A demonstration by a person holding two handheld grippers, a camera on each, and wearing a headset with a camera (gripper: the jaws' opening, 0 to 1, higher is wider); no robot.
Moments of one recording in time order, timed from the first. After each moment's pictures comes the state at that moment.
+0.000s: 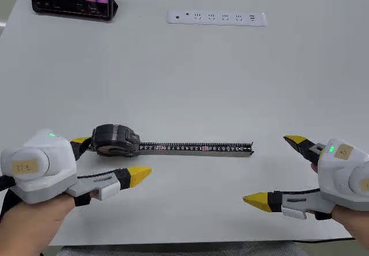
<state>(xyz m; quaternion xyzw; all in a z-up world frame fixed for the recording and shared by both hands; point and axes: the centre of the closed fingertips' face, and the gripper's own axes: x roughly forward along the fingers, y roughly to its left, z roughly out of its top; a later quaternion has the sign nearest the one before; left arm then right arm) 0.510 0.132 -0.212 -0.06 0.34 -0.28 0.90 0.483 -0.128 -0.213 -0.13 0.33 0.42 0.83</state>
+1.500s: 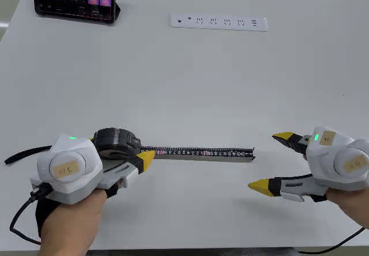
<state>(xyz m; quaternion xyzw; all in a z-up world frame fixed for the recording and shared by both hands) 0.537 0.141 -0.230 -0.05 0.32 -0.14 0.94 0.509 -0.130 -0.227 -0.20 0.35 0.46 0.79</state>
